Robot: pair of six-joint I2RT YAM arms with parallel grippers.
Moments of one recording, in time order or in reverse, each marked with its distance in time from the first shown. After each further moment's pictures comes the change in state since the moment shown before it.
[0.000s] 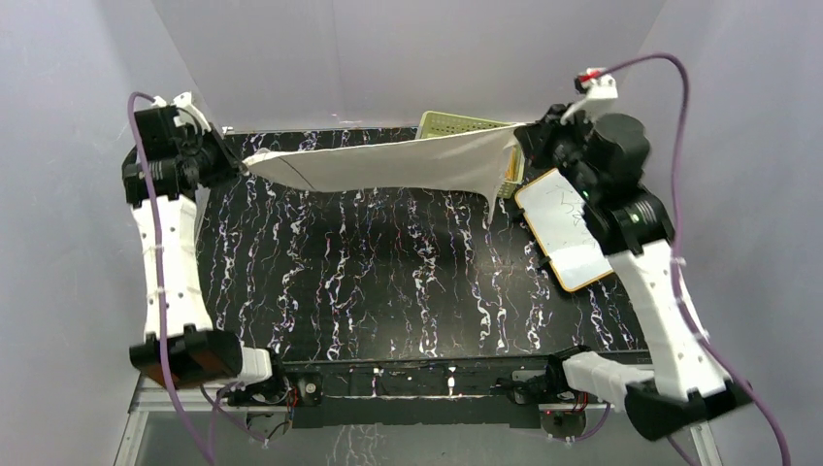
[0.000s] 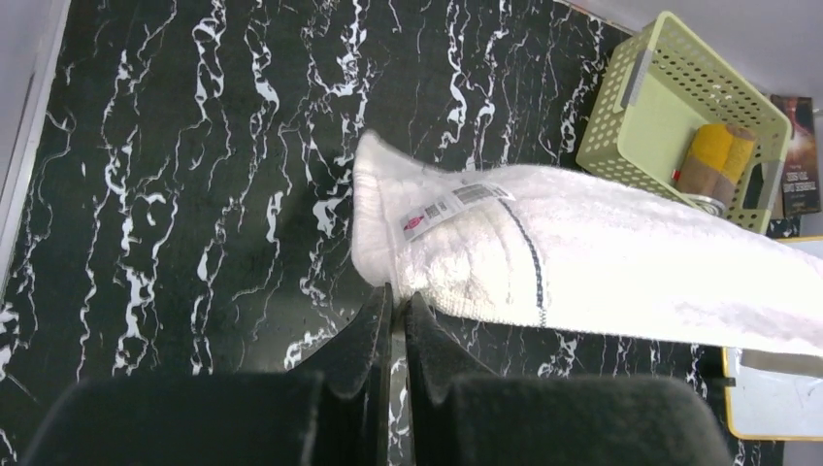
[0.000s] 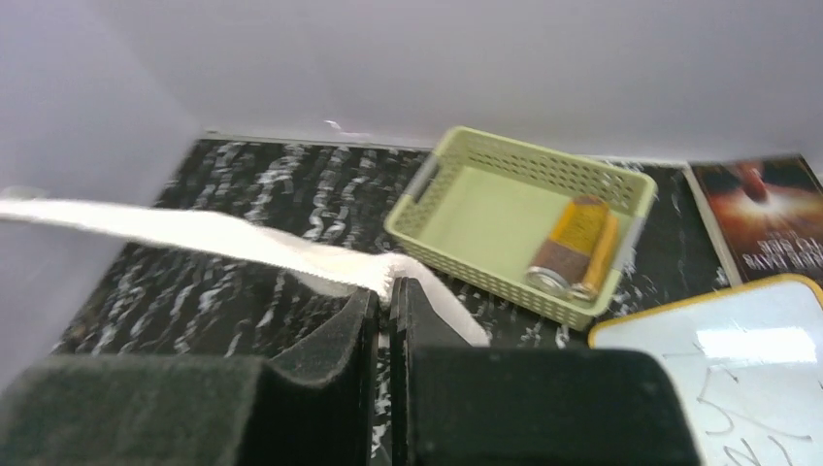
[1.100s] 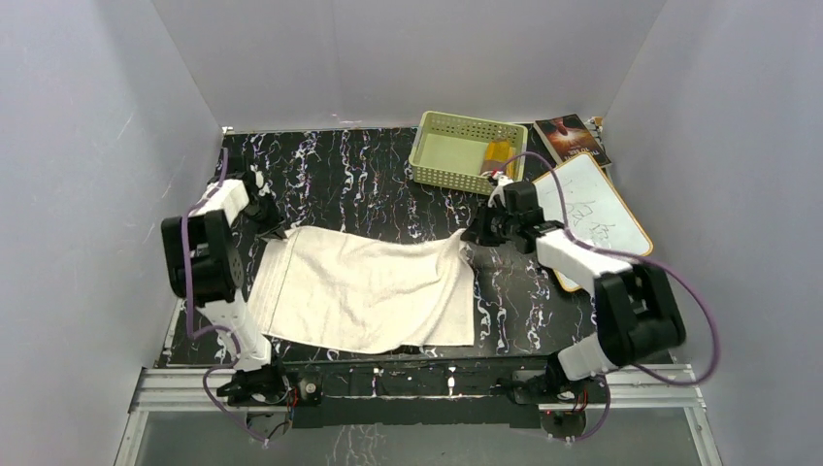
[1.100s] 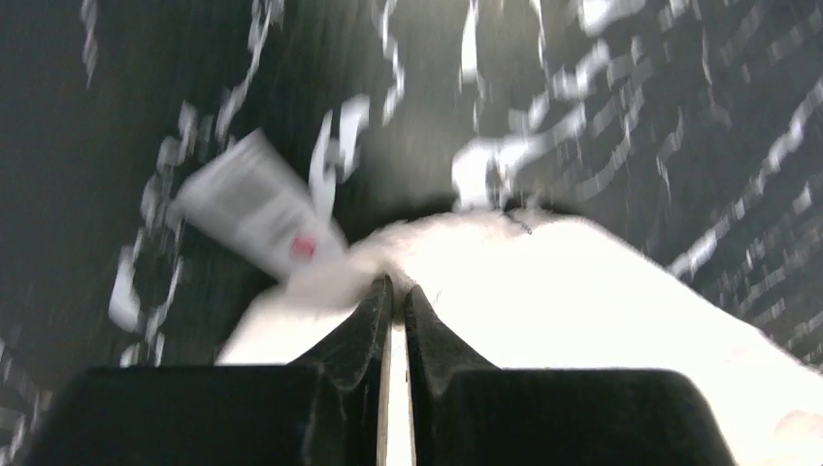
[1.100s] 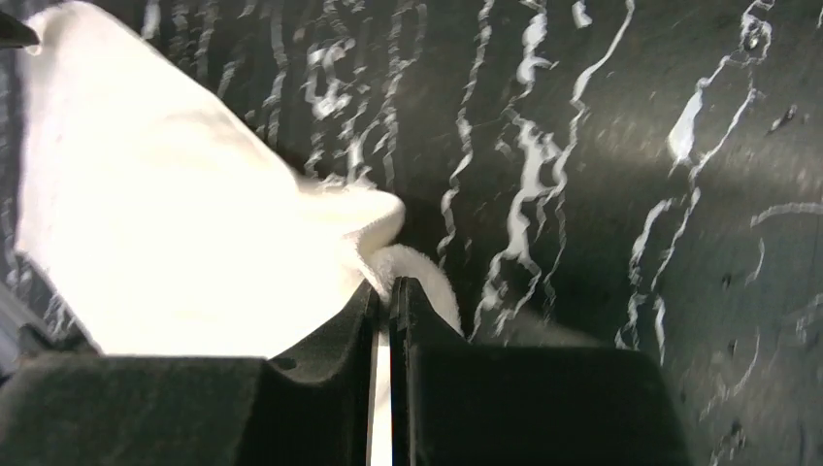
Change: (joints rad) left arm -0.044 0.368 -0.462 0.266 -0.130 -0.015; right arm 0.017 0.200 -0.741 0.414 -0.367 0.148
